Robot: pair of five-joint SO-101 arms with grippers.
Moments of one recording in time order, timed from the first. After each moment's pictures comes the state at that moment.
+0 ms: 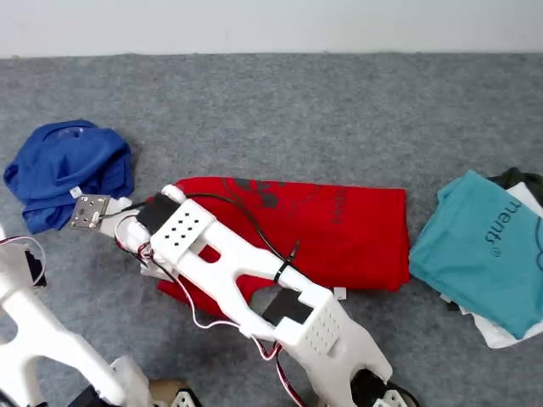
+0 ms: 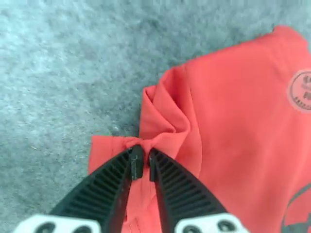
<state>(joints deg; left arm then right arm) -50.5 -28.4 26.1 92.1 -18.3 -56.9 37.4 -34.1 83.9 23.2</state>
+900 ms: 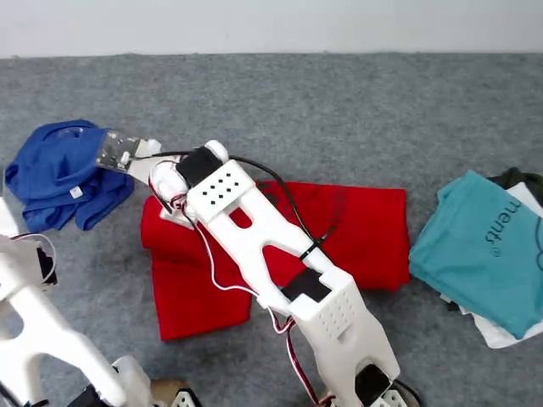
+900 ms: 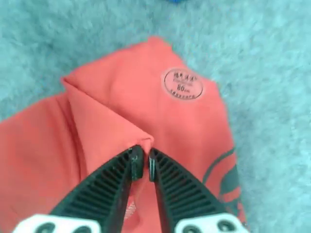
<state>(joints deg) -47.2 -28.4 27.7 91.7 -18.3 -46.3 38.2 -44.1 81.2 29.1</state>
